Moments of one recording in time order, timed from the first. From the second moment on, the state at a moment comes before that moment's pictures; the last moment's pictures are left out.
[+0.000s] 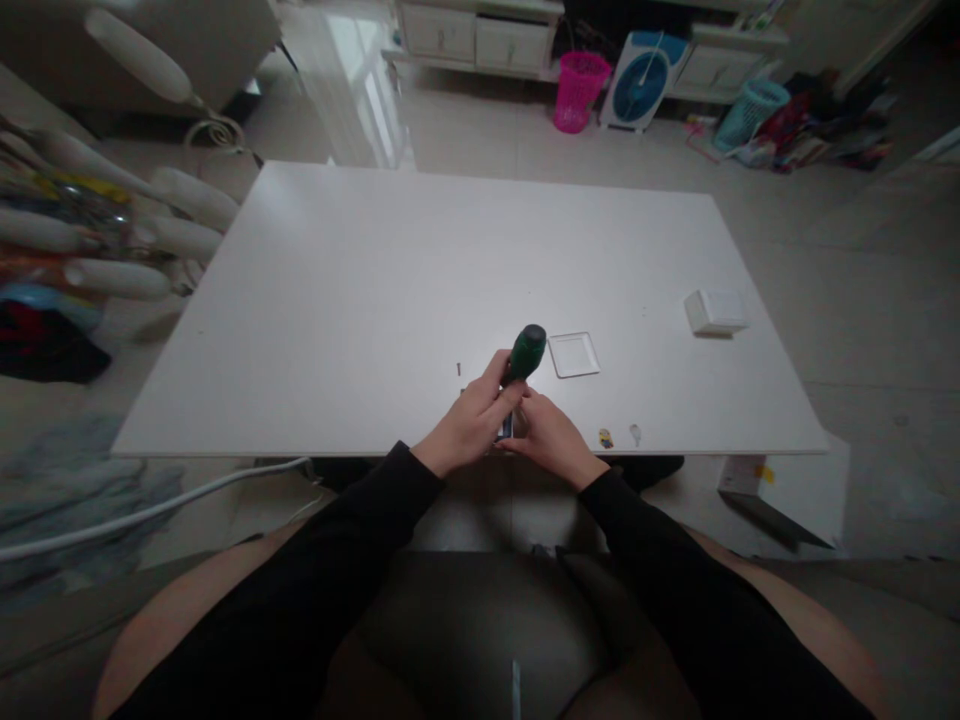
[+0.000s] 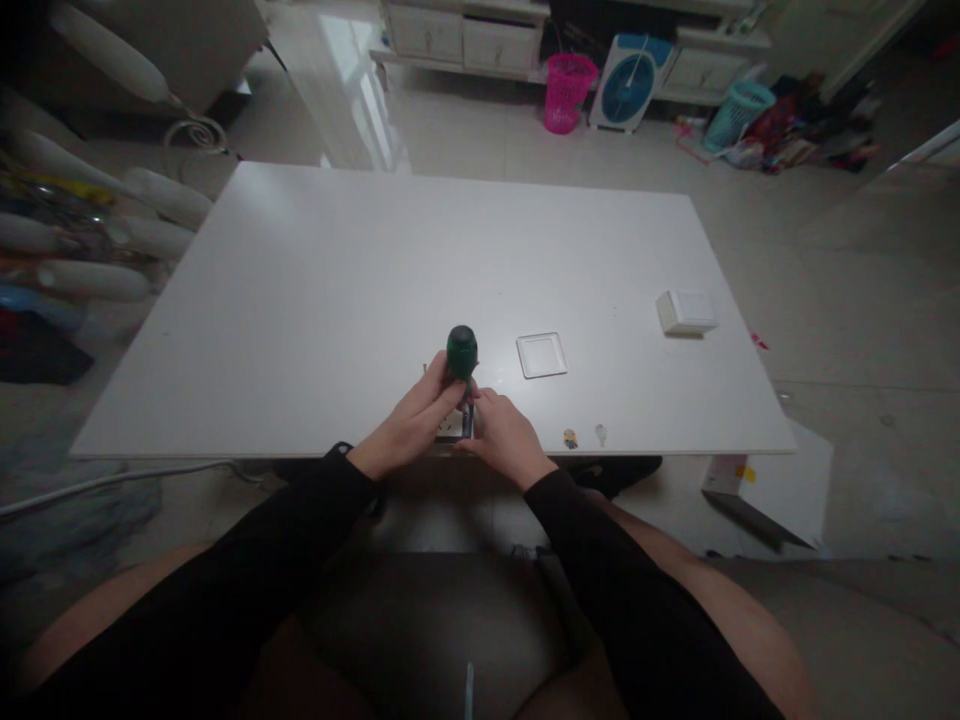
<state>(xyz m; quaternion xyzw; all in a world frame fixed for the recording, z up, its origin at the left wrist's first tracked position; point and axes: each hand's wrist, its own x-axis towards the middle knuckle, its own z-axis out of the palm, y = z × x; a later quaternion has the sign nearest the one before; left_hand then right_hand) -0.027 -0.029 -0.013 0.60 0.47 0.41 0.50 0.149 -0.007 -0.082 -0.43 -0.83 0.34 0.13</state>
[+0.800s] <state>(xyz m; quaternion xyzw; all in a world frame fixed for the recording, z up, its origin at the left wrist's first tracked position) -0.029 -0.025 -0.024 0.60 0.48 0.44 0.46 0.149 -0.008 -0.074 -0.43 -0.83 0.34 0.11</state>
